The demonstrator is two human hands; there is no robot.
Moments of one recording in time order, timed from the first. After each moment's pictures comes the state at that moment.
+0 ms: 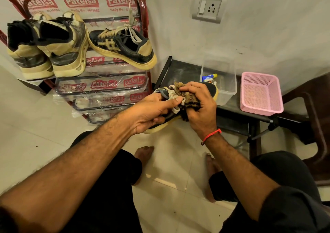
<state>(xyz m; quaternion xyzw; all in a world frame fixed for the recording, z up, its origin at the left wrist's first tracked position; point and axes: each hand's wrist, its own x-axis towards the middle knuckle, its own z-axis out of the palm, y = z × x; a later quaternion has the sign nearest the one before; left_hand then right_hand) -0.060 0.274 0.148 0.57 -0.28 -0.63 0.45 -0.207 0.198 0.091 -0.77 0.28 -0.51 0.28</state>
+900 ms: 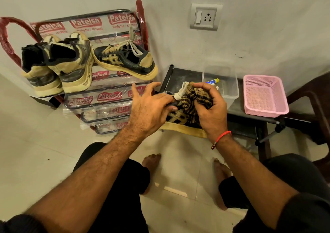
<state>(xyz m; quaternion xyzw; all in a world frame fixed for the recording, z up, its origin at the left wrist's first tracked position) -0.038 0.269 0.130 0.70 -0.69 0.07 0.14 -0.215 0.189 0.104 -0.66 0.33 -0.52 0.42</state>
